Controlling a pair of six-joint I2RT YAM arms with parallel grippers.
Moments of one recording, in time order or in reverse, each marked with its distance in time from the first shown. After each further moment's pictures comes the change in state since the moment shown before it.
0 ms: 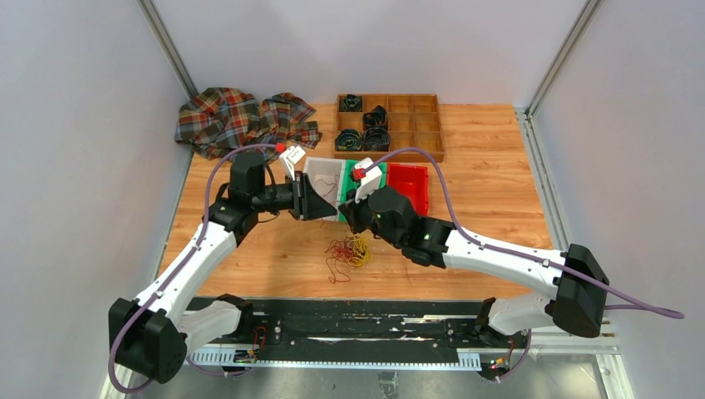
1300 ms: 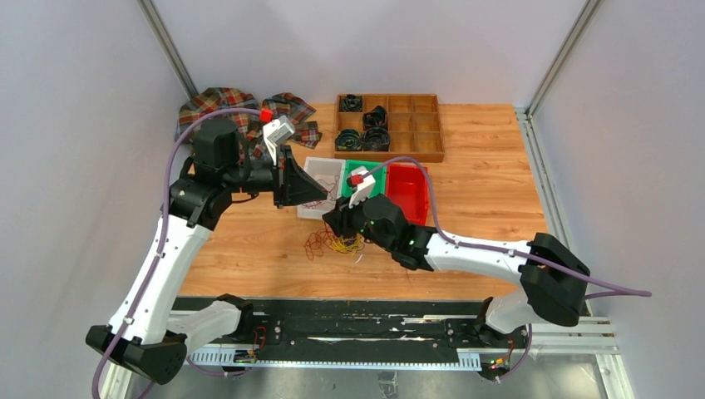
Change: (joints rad) left arm 0.000 -0.004 0.483 -0.447 0.141 0.327; right arm -0.021 0.126 -0.109 0.301 -0.098 0.121
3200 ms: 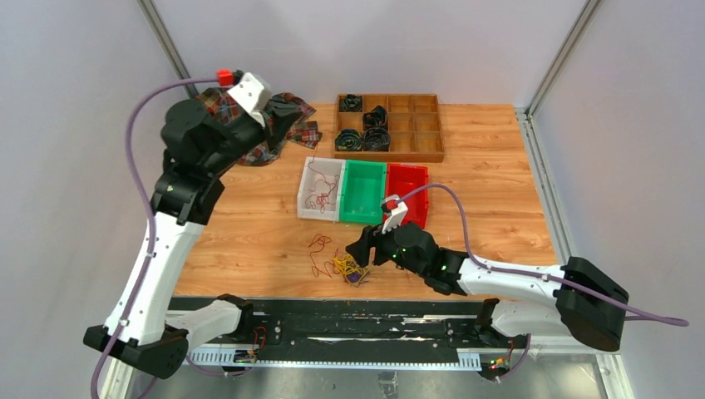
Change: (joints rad) left arm 0.000 0.026 0.209 0.322 -0.580 0.279; right arm -0.003 -0.248 -0.364 0.011 -0.032 0.166
